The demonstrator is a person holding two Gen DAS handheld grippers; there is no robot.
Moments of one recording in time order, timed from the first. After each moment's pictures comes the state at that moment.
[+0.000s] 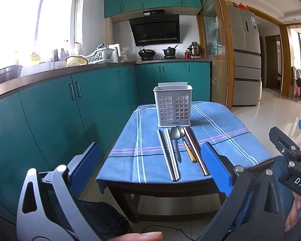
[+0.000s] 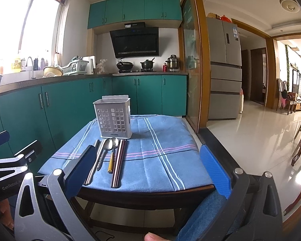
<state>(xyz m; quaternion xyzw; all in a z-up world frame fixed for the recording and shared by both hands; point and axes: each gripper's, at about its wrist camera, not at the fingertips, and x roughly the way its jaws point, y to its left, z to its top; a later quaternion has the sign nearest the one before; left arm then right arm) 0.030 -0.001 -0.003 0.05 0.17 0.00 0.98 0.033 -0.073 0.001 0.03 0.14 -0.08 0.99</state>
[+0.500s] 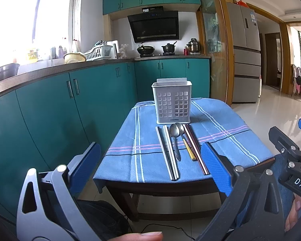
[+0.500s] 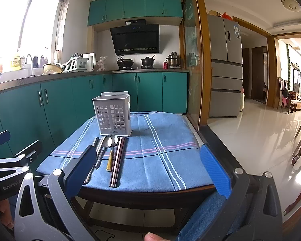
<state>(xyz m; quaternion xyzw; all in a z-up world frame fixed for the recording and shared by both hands) 0.040 -0.003 -0.010 0.05 0.19 -0.01 0.98 0.042 -0.074 0.000 0.03 0.15 -0.07 0.99</state>
